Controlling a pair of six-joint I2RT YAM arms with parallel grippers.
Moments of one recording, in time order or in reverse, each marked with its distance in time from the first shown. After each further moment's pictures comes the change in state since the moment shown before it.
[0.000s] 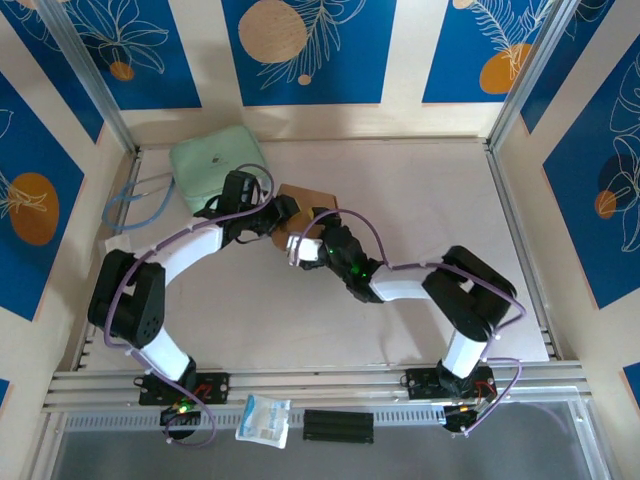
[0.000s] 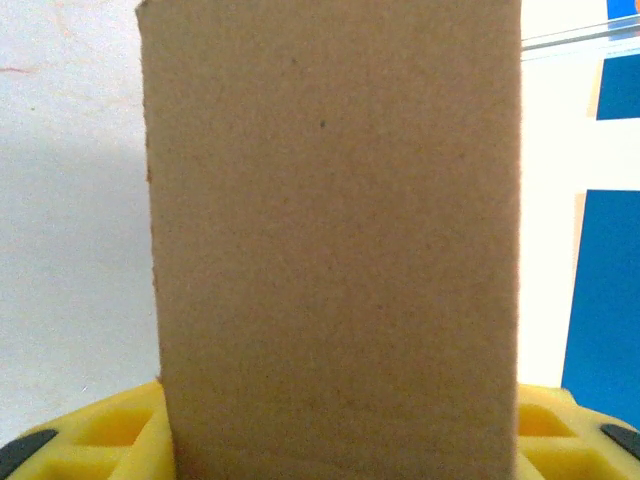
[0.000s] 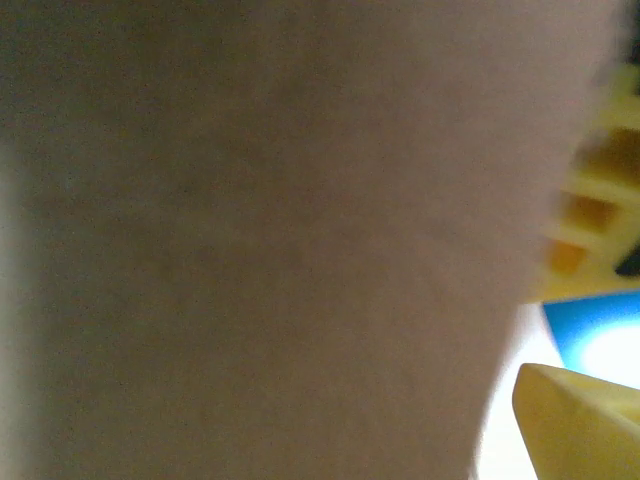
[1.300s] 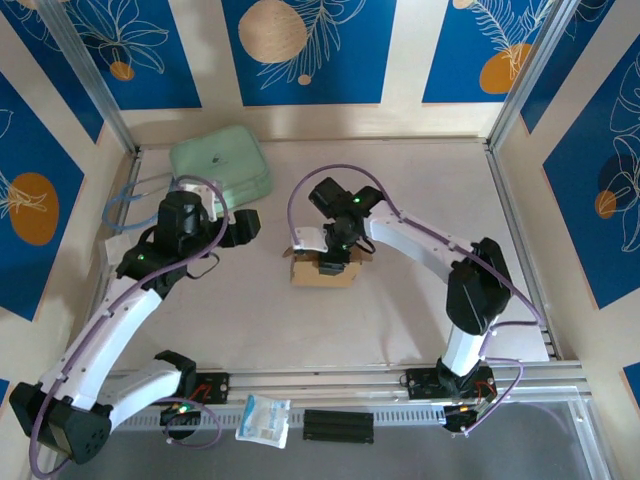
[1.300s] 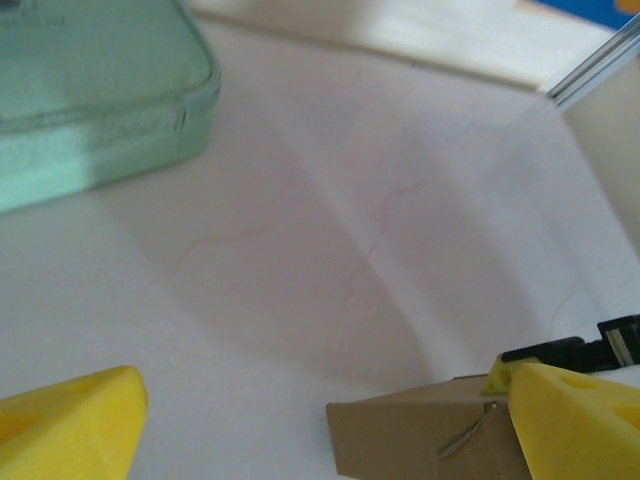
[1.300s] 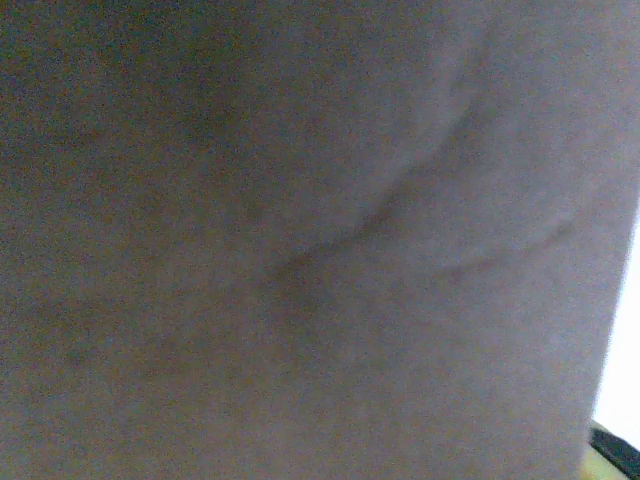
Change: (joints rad) left arm 0.013 -0.644 -0.088 -0.435 -0.403 0.533; right arm -0.080 0.024 0.740 -1.738 -0.463 0.167
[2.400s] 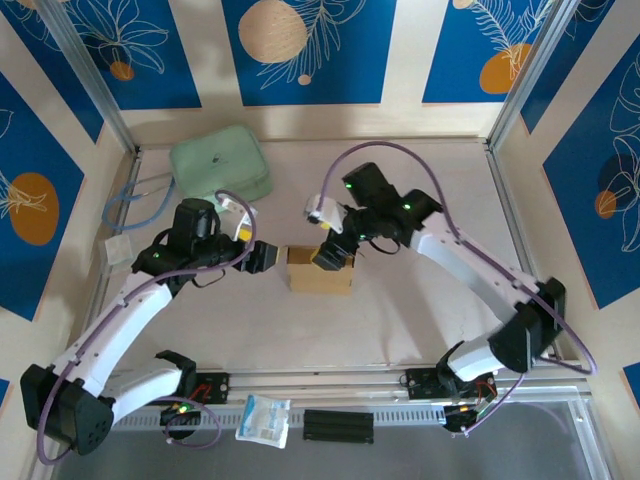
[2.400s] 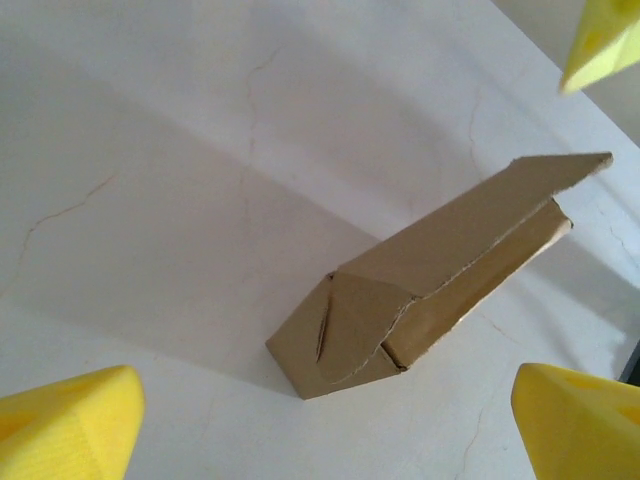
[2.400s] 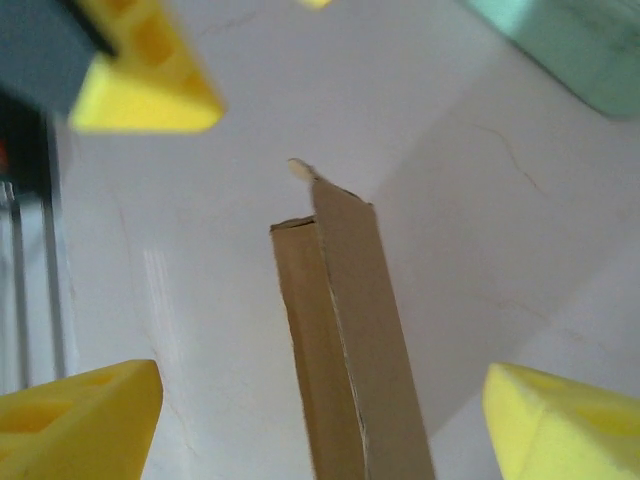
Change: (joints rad) left arm -0.014 0.060 -0.084 0.029 0.354 0.391; right arm -0.076 -0.364 -0.129 0.204 -0.188 0.454
